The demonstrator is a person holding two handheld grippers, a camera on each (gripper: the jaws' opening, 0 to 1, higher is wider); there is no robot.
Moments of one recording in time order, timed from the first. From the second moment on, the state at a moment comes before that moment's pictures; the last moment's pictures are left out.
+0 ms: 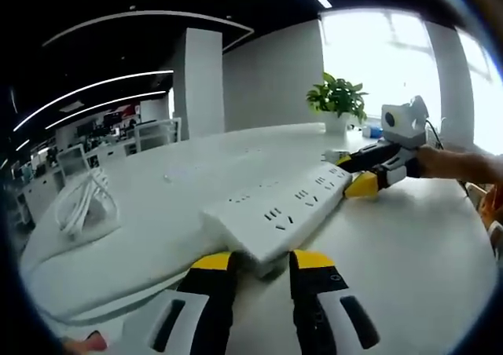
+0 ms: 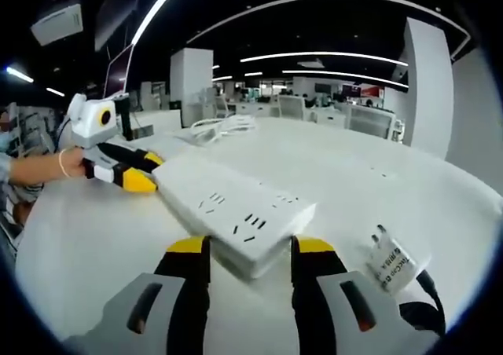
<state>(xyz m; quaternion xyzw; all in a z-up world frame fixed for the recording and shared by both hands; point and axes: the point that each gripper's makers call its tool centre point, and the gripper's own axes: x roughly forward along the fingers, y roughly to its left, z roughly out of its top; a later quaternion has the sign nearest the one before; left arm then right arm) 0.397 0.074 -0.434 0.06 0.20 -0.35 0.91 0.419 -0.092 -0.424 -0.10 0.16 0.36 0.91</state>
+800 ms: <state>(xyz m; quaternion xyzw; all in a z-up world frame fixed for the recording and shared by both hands) 0.399 0.079 -0.433 0.07 0.20 -0.35 0.91 0.426 -0.086 -0.423 -0.10 0.17 0.36 0.91</state>
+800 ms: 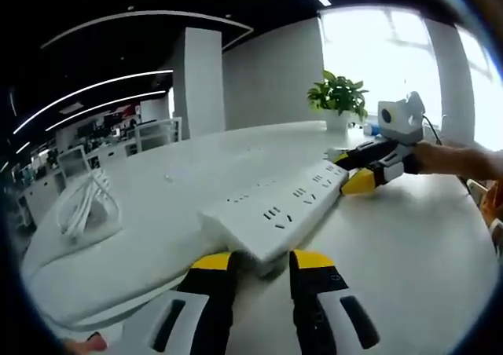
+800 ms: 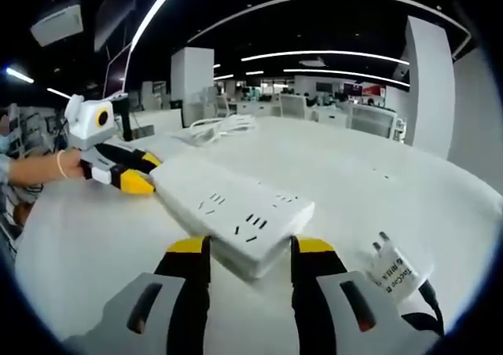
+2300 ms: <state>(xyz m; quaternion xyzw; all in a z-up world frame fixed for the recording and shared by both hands) 0.391 0.097 -0.435 0.05 0.19 -0.34 0.92 0.412 -0.069 -0.424 -0.09 0.16 0.37 0.91</state>
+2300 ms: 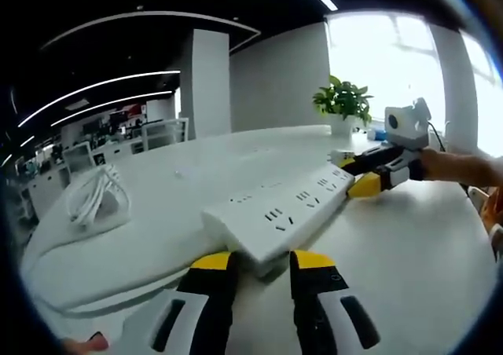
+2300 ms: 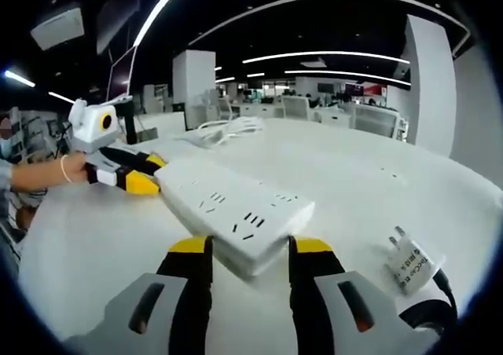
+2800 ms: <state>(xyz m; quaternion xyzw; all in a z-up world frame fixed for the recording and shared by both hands) 0.389 0.089 -0.434 0.06 0.19 -0.34 0.92 0.411 -0.076 -0.423 -0.09 0.16 0.37 0.91</state>
